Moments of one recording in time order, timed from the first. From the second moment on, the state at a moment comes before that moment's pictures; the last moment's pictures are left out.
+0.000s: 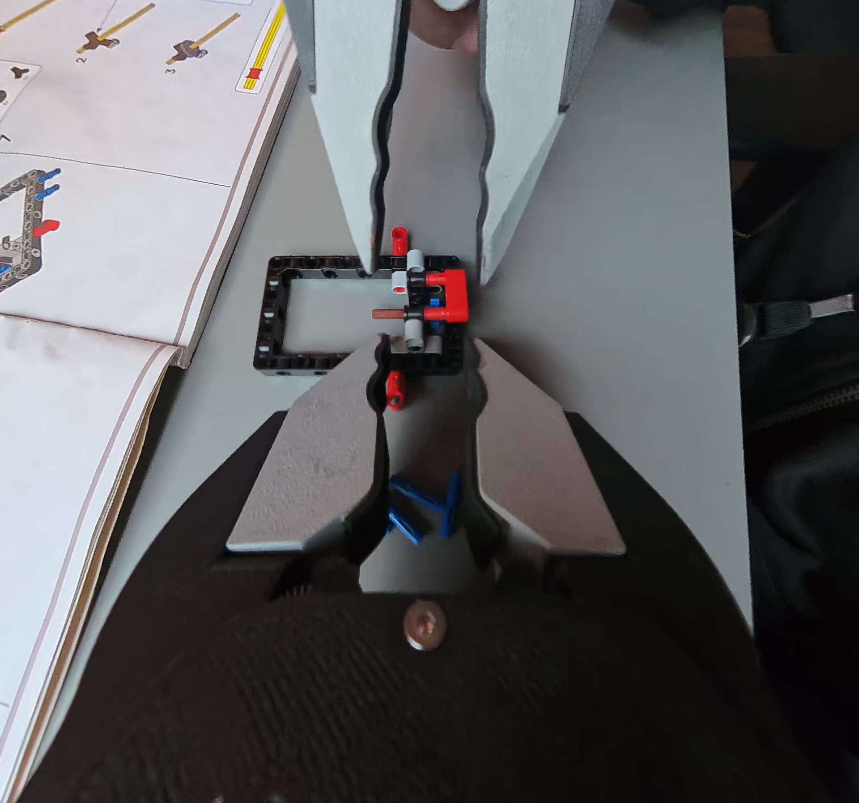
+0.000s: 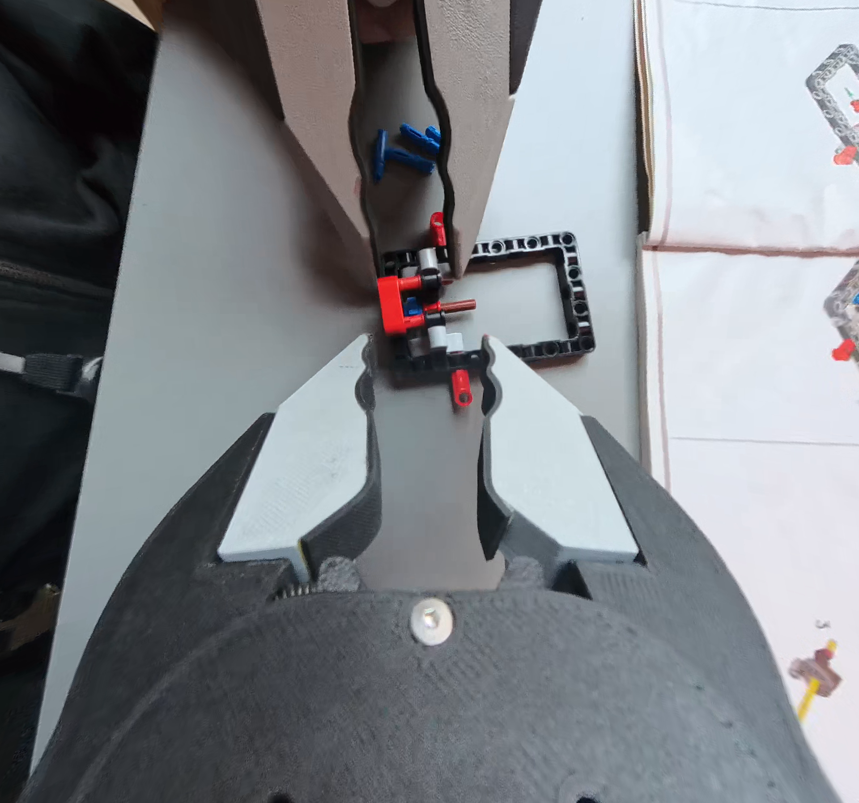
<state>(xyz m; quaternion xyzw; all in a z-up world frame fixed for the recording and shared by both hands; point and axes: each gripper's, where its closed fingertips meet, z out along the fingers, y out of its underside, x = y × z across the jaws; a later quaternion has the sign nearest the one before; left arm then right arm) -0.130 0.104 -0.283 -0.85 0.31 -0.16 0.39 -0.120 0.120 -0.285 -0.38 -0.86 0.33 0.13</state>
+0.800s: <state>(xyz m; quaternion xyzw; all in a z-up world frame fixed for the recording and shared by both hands) -0.119 0.111 -0.276 -0.85 0.29 -0.16 0.41 -0.125 0.108 -0.282 -0.38 -0.81 0.42 0.12</state>
